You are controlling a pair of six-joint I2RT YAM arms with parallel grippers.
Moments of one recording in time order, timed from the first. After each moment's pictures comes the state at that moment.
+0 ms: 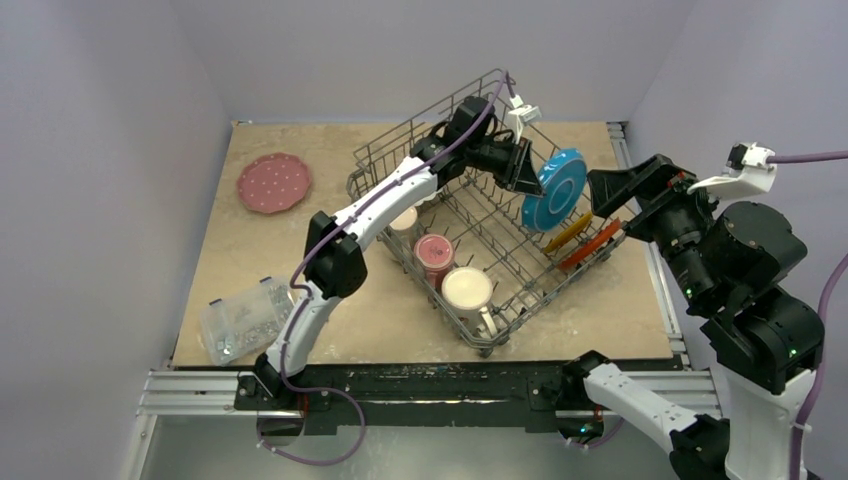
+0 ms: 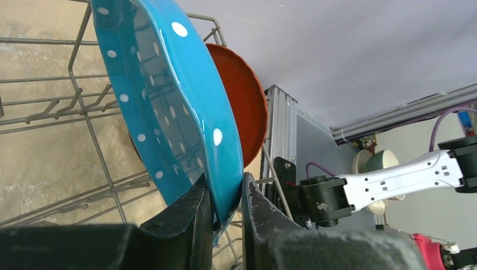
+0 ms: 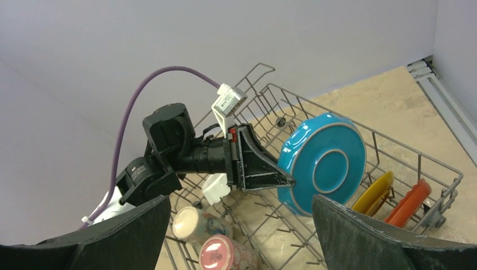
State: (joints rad) left arm -0.76 2.35 2.40 -0.40 0.83 -0.46; right arm 0.47 0.86 1.75 -1.00 0.39 0.55
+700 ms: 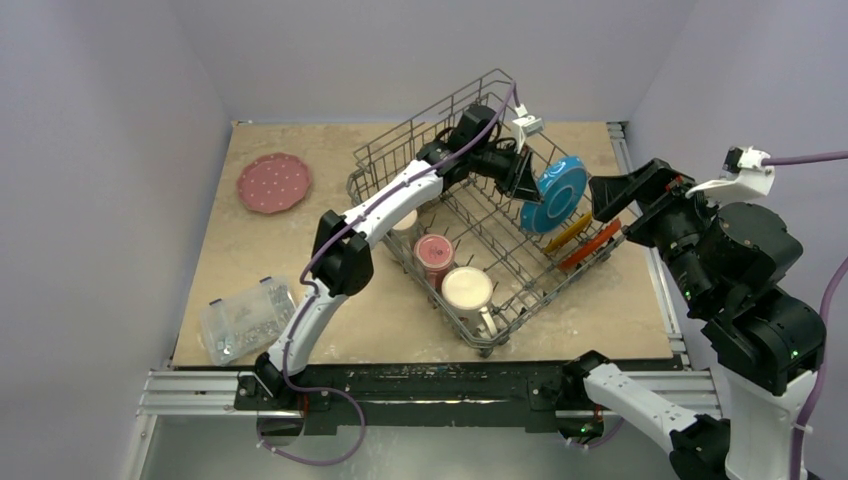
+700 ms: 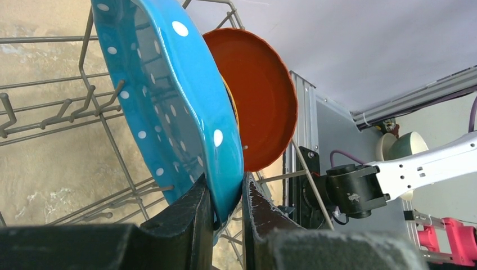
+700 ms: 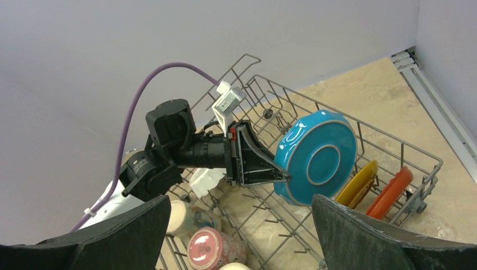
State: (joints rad) left arm -0.76 2.42 2.43 -0.40 0.86 -0.34; right arm 0.47 0.86 1.75 -1.06 0.41 0.55
